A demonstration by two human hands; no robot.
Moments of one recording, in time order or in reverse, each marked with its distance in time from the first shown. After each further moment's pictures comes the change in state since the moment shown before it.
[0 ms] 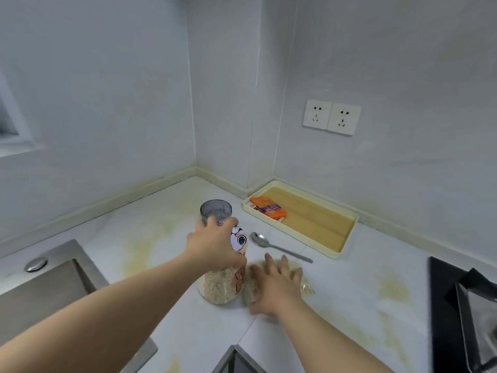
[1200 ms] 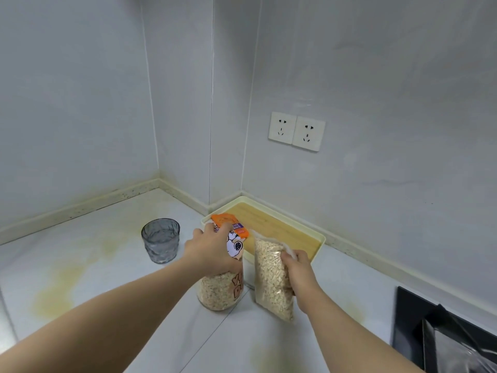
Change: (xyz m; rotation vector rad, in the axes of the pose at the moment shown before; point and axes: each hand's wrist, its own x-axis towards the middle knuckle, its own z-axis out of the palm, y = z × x) left_hand 0.083 0.106 0.029 -0.038 -0.013 0.022; right_hand 0.057 0.156 -0.062 1.370 0.306 0.229
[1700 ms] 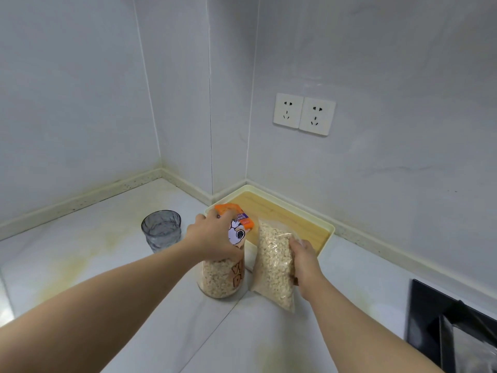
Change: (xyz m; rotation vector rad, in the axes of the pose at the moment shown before) left_hand 0.023 -0.002 -0.004 0.016 -0.030 0.034; right_hand 0.031 0.005 0.005 0.202 0.011 0.062
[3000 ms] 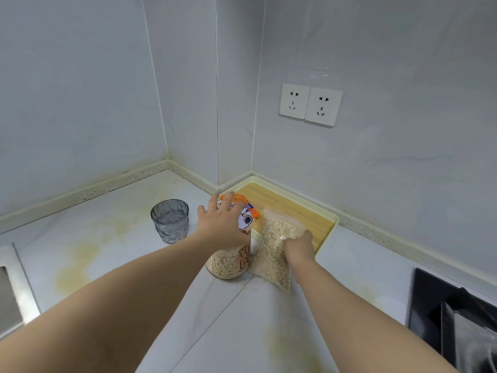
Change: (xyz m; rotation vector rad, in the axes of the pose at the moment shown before) left_hand -0.002 0.003 0.011 0.174 0.064 0.011; right_hand -0.001 0.005 0.018 -0.363 0.137 0.042
